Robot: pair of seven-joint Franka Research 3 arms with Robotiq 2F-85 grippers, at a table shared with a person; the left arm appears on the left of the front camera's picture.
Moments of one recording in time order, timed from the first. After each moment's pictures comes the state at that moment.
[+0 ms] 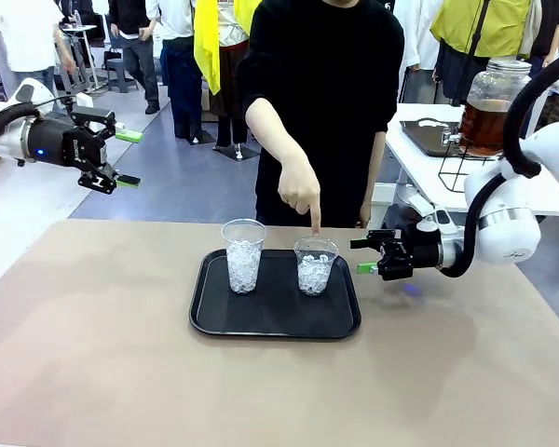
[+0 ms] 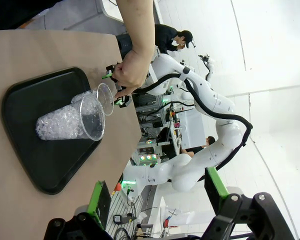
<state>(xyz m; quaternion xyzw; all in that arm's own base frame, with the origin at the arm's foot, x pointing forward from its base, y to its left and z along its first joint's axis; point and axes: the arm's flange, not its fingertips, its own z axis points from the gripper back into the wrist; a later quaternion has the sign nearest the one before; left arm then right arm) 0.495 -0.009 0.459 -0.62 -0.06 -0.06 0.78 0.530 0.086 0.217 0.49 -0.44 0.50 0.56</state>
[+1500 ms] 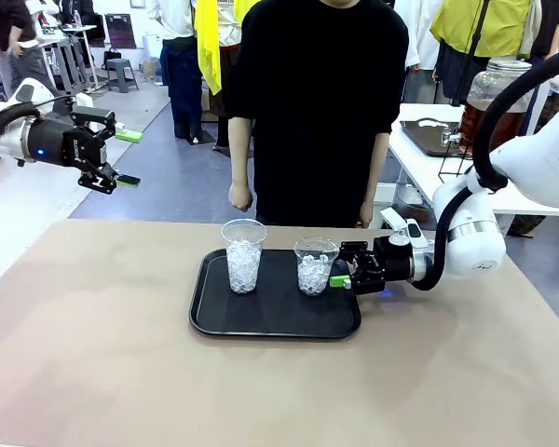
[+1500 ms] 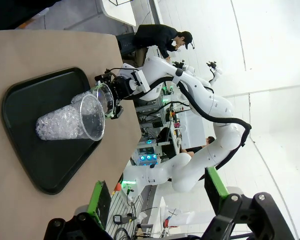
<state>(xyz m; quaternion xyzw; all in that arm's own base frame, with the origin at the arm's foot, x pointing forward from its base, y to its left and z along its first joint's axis) 0.495 -0.009 0.459 -0.62 -0.06 -0.06 0.78 0.516 0.141 0.194 0.52 -0.44 0.51 0.53</state>
